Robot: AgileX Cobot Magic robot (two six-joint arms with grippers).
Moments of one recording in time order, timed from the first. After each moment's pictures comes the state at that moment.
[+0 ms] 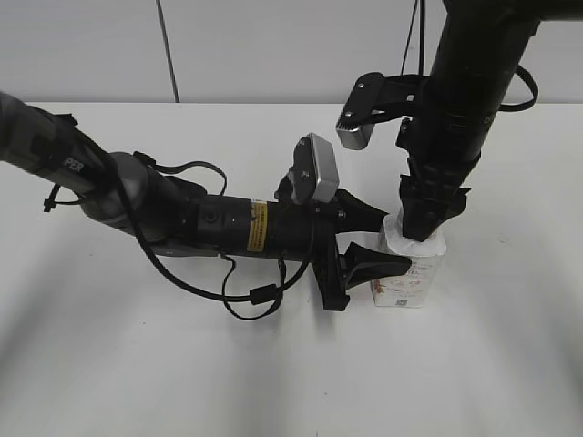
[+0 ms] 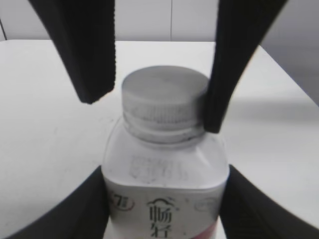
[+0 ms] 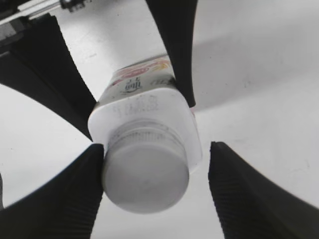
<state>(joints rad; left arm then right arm) -0.57 2.32 -1.23 1.21 -1.05 -0.52 0.46 1.90 -1.44 0.08 1.14 -0.89</state>
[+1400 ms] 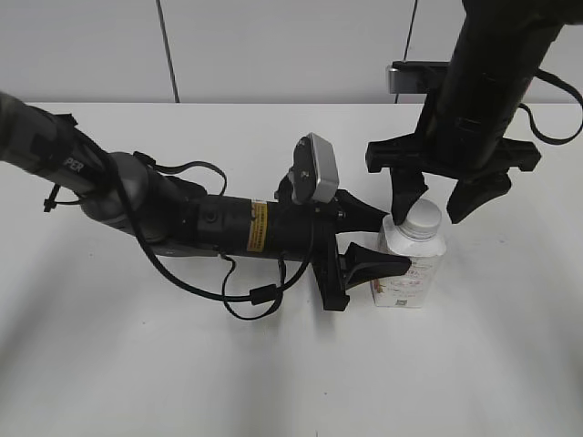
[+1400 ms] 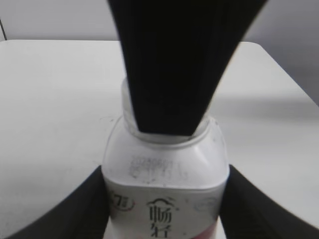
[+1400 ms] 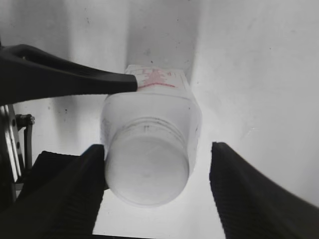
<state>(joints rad) -0.57 2.32 -1.23 1.21 -1.05 -0.52 0.46 1.84 -1.36 0.08 1.08 0.30</state>
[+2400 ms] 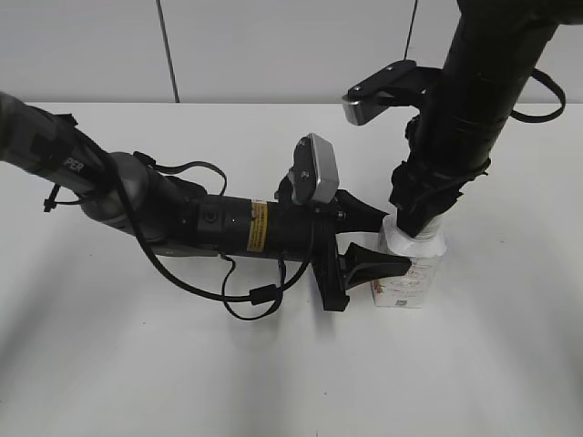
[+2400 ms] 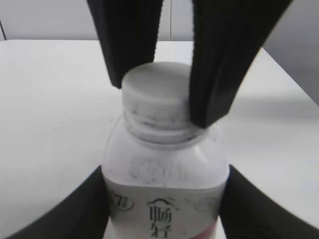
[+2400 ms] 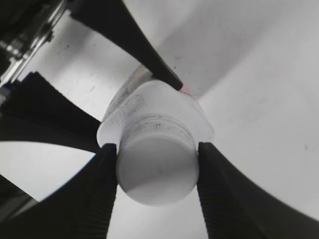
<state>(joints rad) -0.57 2.32 -1.23 1.21 -1.05 -0.52 0.47 1.84 -1.36 0.08 1.08 -0.40</state>
